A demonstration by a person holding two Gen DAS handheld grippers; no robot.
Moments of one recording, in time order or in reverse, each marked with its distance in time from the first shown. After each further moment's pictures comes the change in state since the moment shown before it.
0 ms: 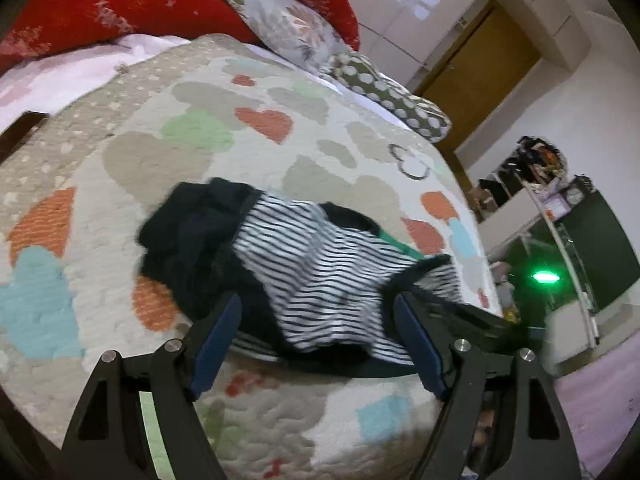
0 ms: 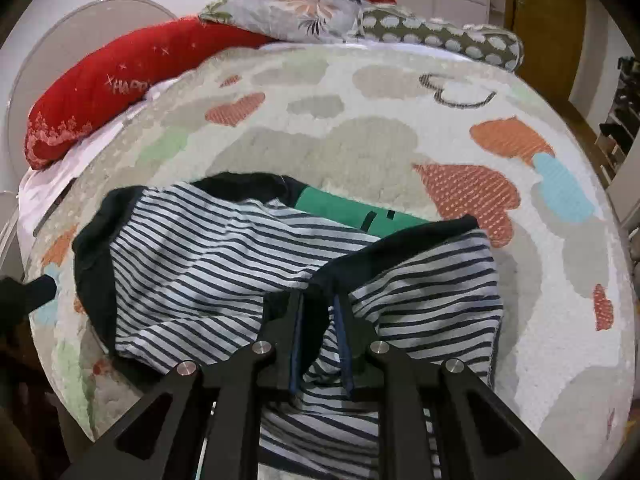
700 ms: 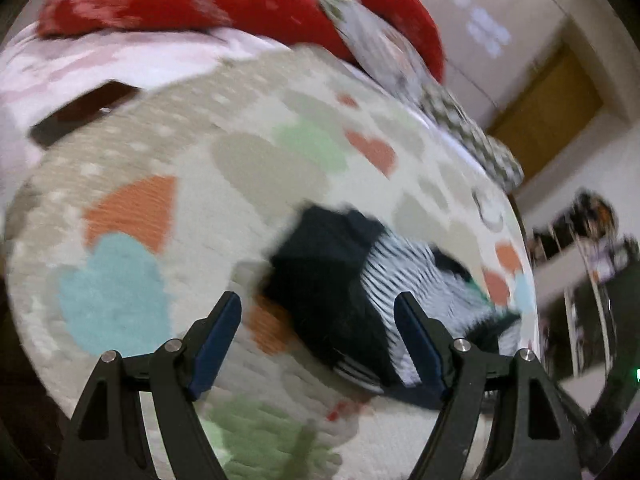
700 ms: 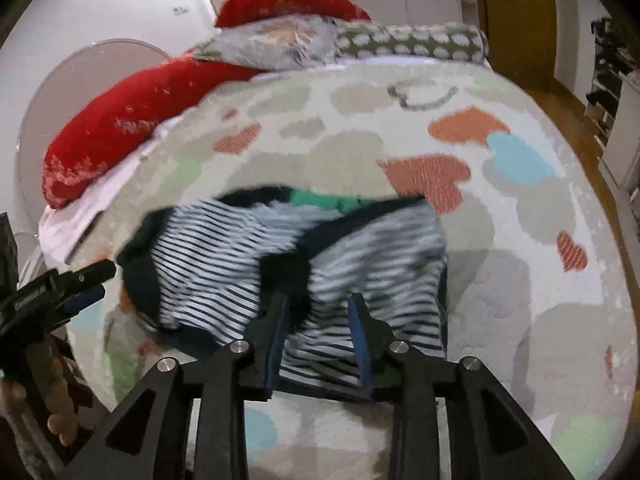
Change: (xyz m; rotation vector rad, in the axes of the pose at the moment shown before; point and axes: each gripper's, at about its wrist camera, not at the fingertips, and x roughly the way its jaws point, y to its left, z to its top) left arm -0.019 0.076 0.011 -0.214 -0.090 0.182; right arm -0.061 -0.017 -0.027 0.111 -0.083 0.059
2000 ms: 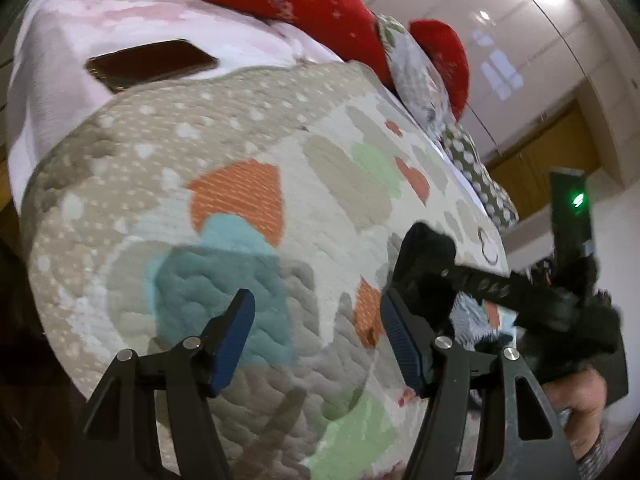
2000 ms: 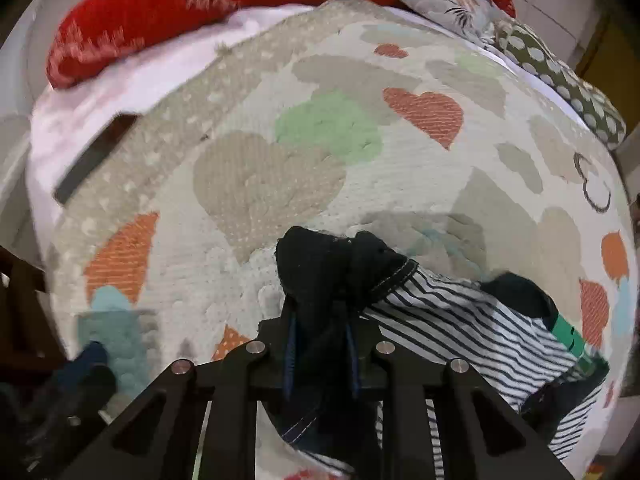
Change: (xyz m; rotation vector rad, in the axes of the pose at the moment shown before) left arm -0.010 0.080 -0.007 -0.128 0.009 -0.106; right arm 0.140 0.204 0.066 -0.318 0.306 -0.034
